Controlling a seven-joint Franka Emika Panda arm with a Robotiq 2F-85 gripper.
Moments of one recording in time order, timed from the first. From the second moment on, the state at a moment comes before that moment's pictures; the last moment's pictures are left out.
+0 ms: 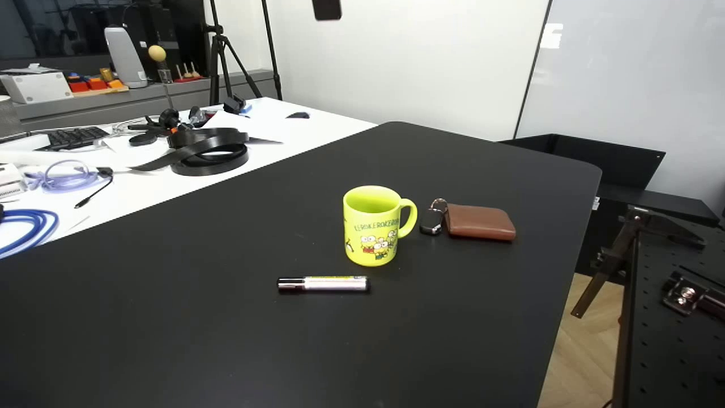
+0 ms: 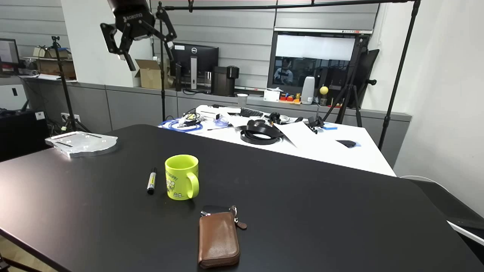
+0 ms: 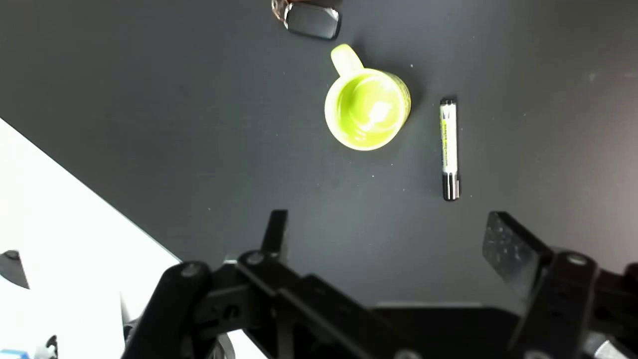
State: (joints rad) arm 0.11 -0.18 0.19 -2.30 -0.34 2.16 -0.07
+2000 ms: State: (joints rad) arm 0.13 0.32 0.12 -2.38 -0.28 2.74 -0.02
